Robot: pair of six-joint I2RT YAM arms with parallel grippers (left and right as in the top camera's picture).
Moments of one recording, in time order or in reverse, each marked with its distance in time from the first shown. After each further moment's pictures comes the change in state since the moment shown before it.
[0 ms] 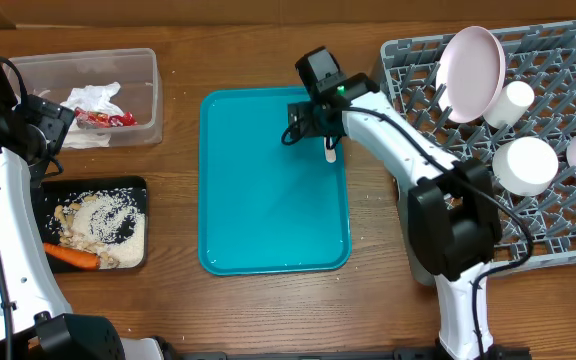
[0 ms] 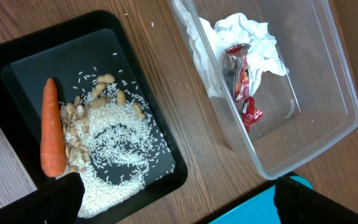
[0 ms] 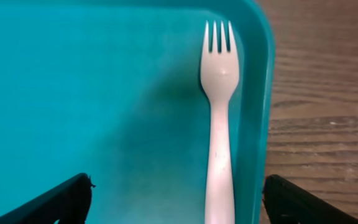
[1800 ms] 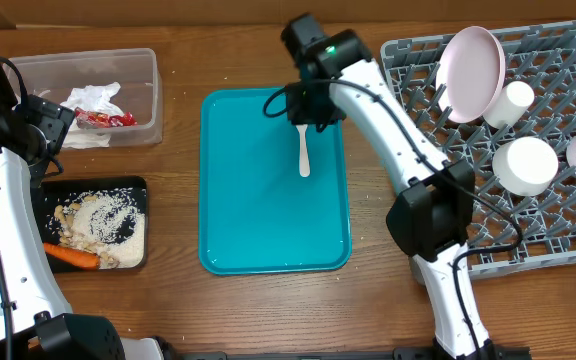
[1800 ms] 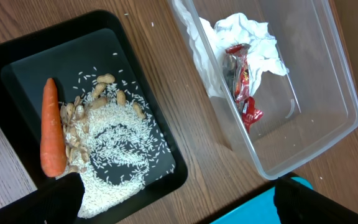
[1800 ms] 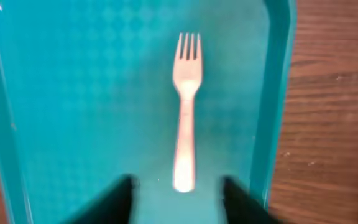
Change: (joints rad) left arm 0.000 0.000 0.000 0.000 0.000 0.000; right arm 0.008 0.184 0.575 -0.543 -0.110 0.063
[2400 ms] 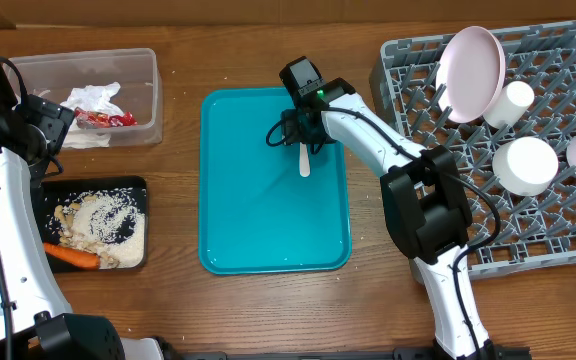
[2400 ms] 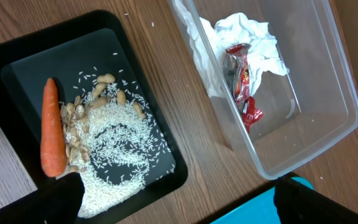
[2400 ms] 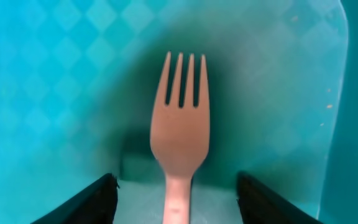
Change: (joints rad) left arm 0.000 0.000 0.000 0.000 0.000 0.000; right arm 0.019 -0.015 -0.463 0.554 0.064 -0.003
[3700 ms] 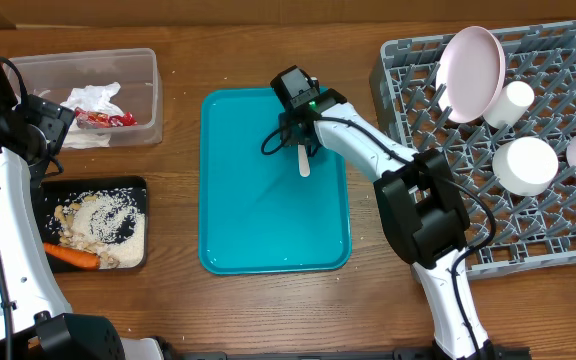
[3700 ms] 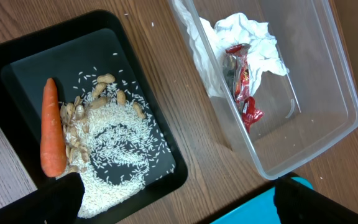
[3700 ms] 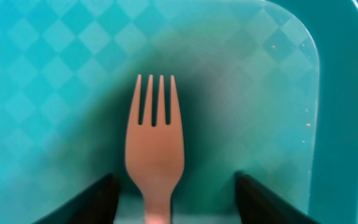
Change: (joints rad) left arm 0.000 0.000 0.000 0.000 0.000 0.000; right arm 0.032 -0.017 -0.069 0.088 0.138 -0.001
